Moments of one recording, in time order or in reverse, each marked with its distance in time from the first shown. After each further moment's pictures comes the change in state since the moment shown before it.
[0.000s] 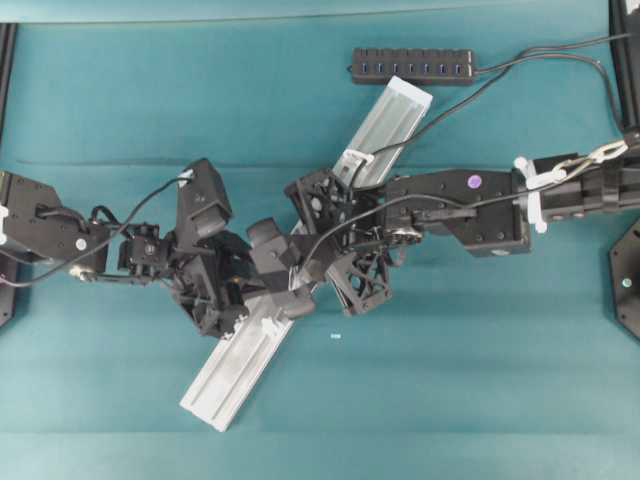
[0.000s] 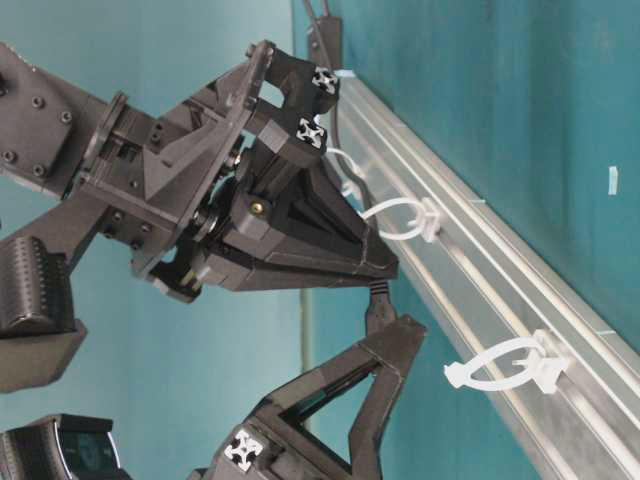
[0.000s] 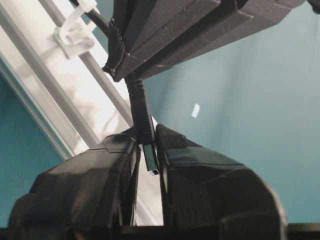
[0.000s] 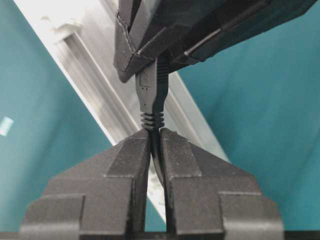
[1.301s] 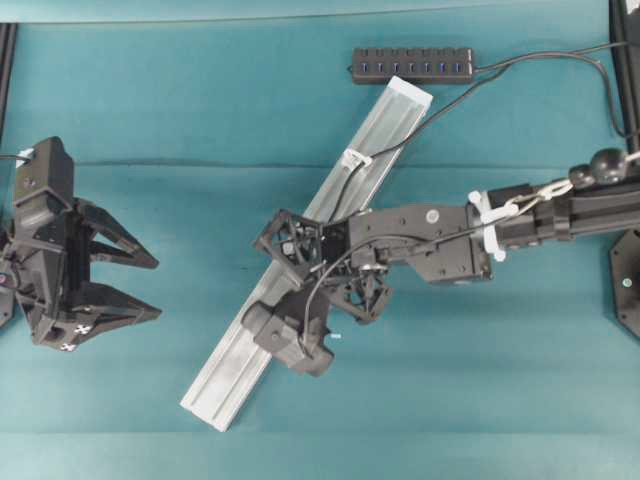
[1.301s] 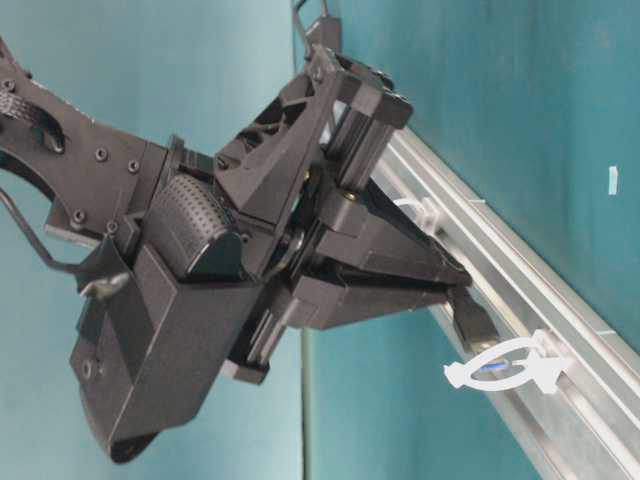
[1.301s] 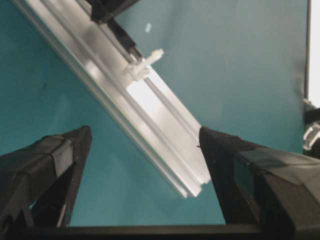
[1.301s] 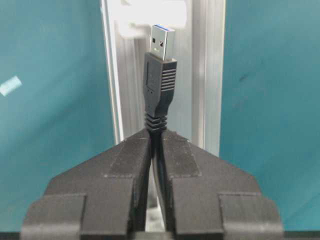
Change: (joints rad) left arm -0.091 -0.698 0.193 0.003 0.523 -0.008; right arm 0.074 0.120 -0.100 -0.035 0.094 -0.387
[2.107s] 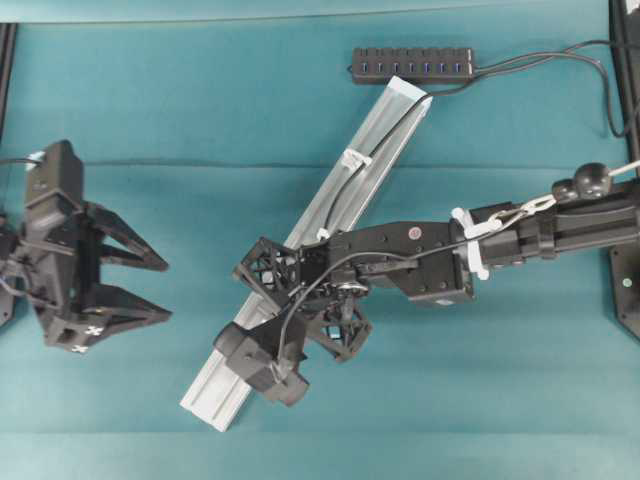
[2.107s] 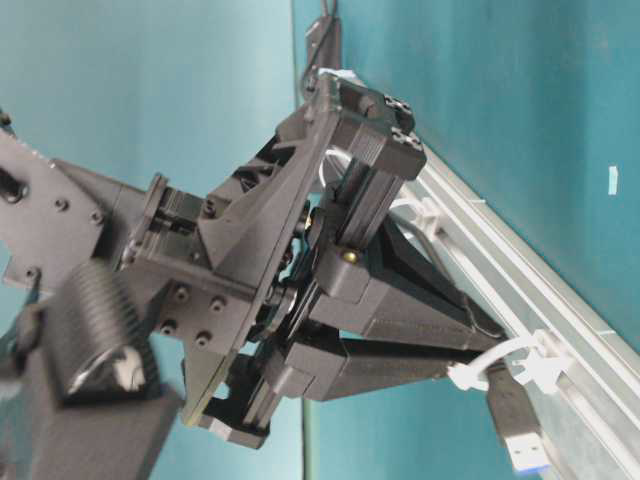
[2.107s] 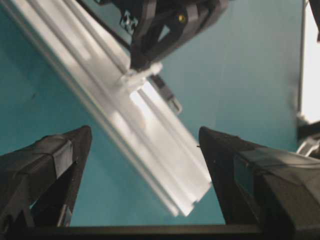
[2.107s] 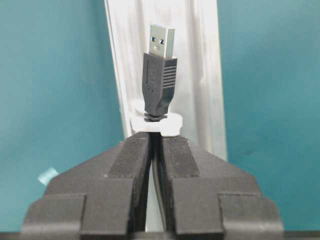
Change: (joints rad) left arm 0.000 0.098 0.003 0.000 -0.133 -0.054; right arm 0.035 0.041 -0.094 0.209 0.012 0.003
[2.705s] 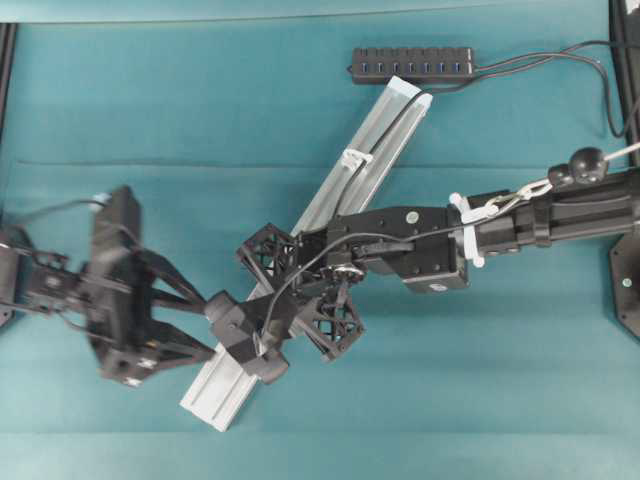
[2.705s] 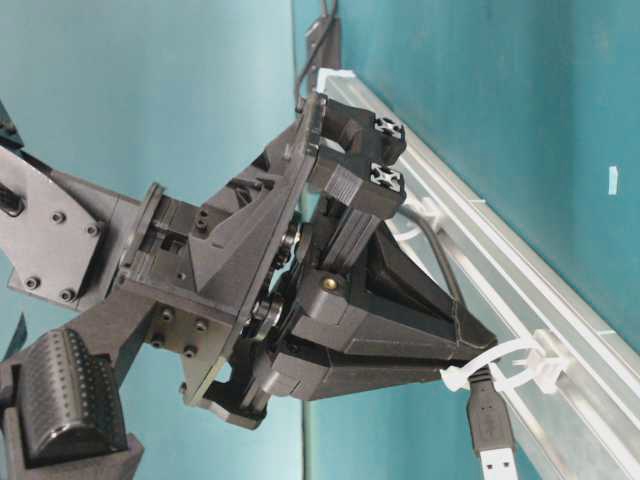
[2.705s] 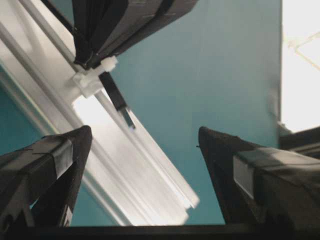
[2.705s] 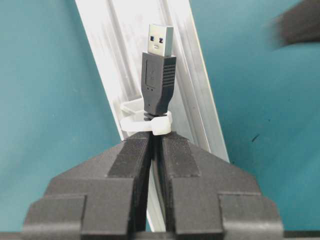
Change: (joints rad) left arm -0.078 0.373 -0.021 -0.003 -0.385 -0.095; right arm -0.032 0.000 -0.003 0.031 -0.003 0.106
